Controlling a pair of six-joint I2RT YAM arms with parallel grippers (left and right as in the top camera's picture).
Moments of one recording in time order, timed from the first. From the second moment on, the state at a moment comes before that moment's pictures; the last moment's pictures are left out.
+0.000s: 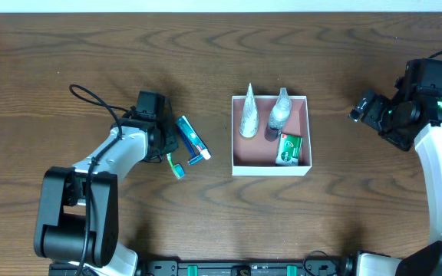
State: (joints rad) left arm -0.16 1.73 0.90 -0.50 0.00 -0.52; right arm -0.16 1.46 1.25 -0.98 -0.08 0.43
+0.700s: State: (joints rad) left arm -0.37 1.48 1.40 -0.99 -0.01 -0.09; right arm -0.16 1.46 1.25 -0.98 -0.10 0.43
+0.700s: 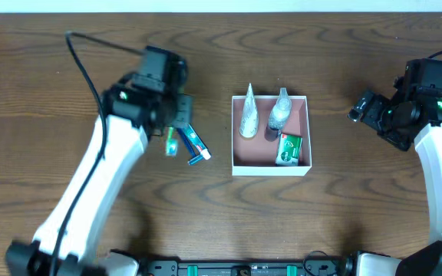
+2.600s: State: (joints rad) left arm -0.24 1.85 1.21 -0.76 -0.05 -0.60; right arm -0.16 1.46 1.25 -0.97 -0.14 0.43
